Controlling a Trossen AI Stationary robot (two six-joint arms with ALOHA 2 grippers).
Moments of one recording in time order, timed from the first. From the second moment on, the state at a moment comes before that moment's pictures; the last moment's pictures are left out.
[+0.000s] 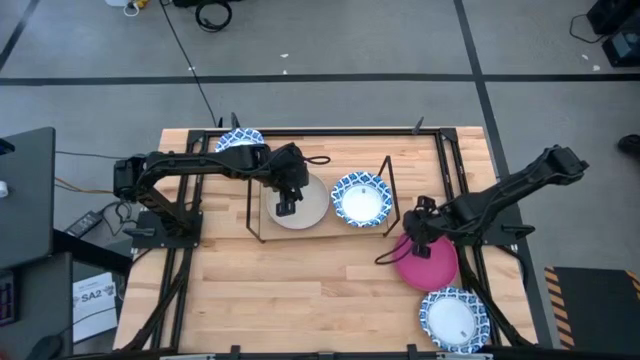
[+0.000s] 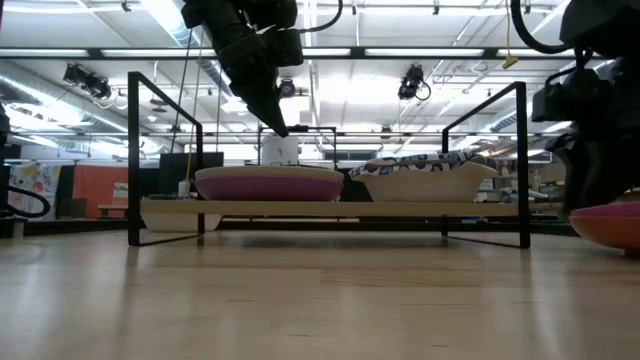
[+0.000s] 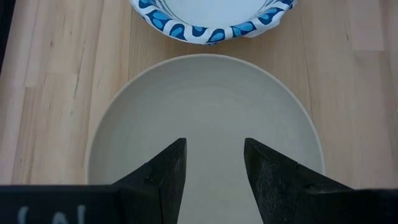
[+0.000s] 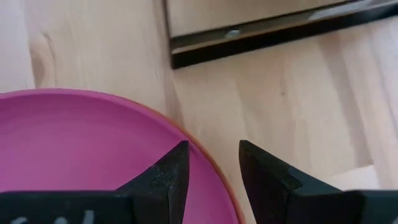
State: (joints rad) left arm 0.22 1.57 1.24 -0.65 0.06 0.19; right arm 0.35 0.97 0.42 -0.66 0.30 0.50
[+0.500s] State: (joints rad) left arm 0.22 1.57 1.24 -0.65 0.06 0.19; right arm 0.33 1.07 0.42 -0.66 0.23 0.49
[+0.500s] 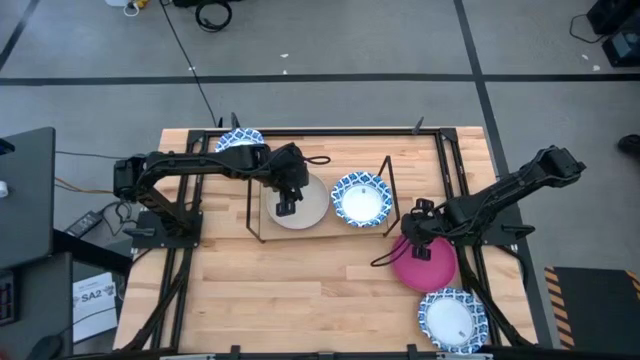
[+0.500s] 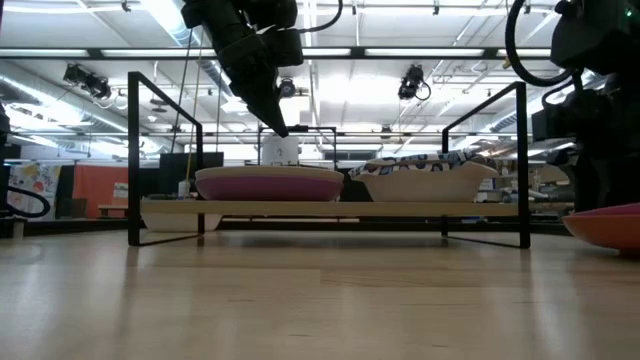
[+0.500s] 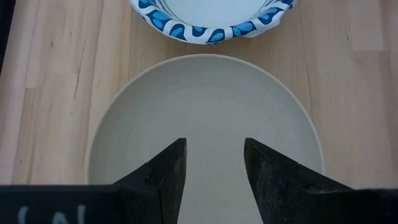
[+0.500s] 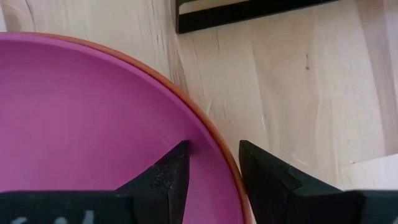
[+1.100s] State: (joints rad) left arm 0.22 1.57 1.24 -0.65 0.06 0.19; right arm 0.33 1.07 0.42 -0.66 0.18 0.50
